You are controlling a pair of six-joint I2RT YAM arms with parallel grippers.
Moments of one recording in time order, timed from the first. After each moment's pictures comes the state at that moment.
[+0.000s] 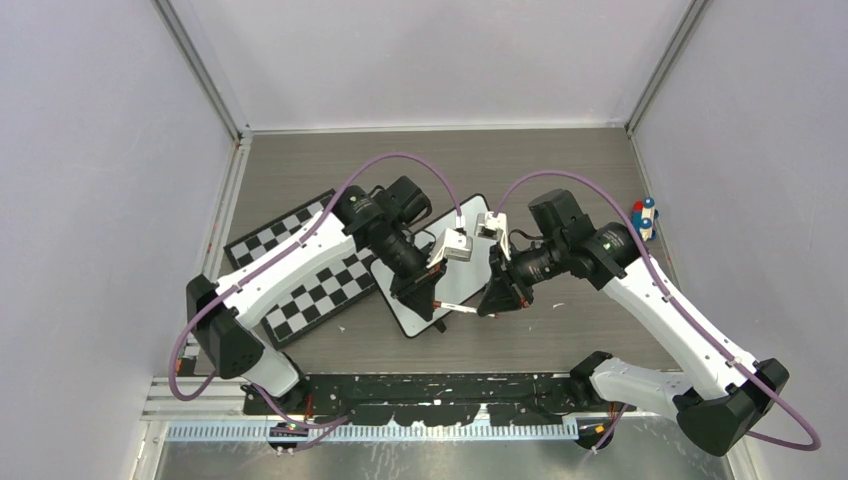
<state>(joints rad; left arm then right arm) -0.84 1.53 1.54 -1.24 0.85 0.51 0.59 1.07 1.15 -1.00 -0.89 -0.21</state>
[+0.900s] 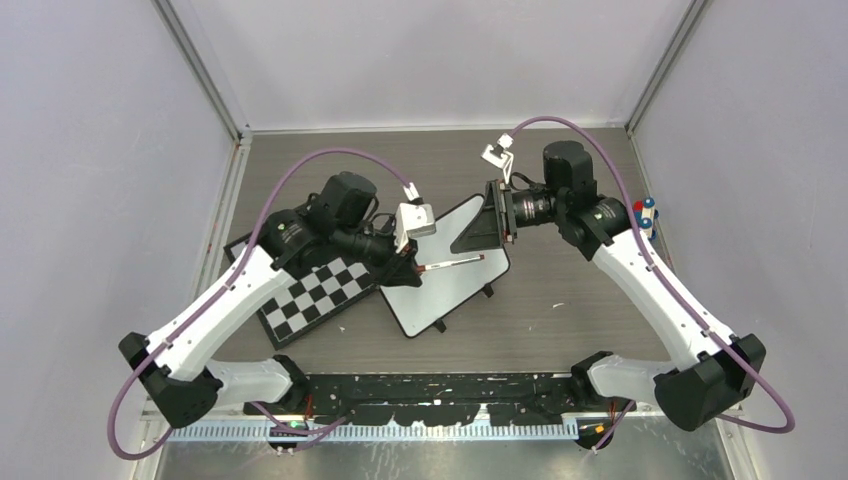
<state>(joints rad) -0.77 1.22 1.38 -0.92 0.62 0.30 0.45 1.20 1.24 -0.47 -1.12 0.52</state>
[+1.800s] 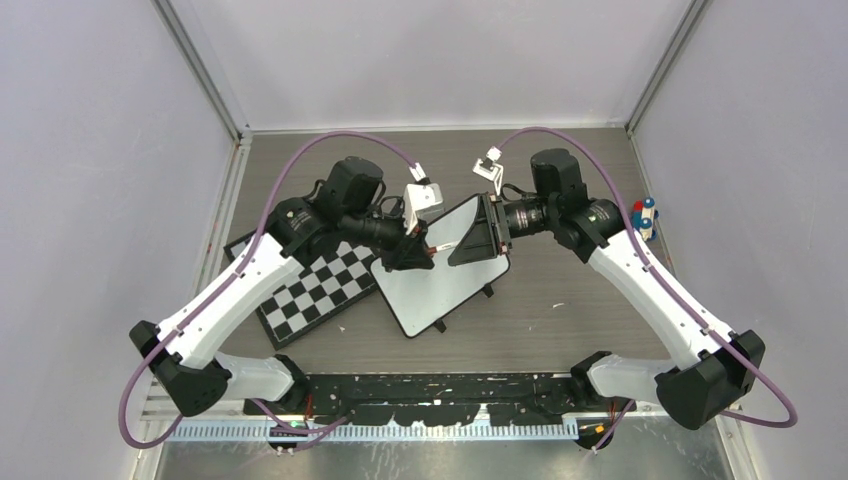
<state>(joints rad) -0.77 1.28 1.46 -0.83 0.60 0.23 0.50 1.22 1.22 -0.54 -1.08 0.51</state>
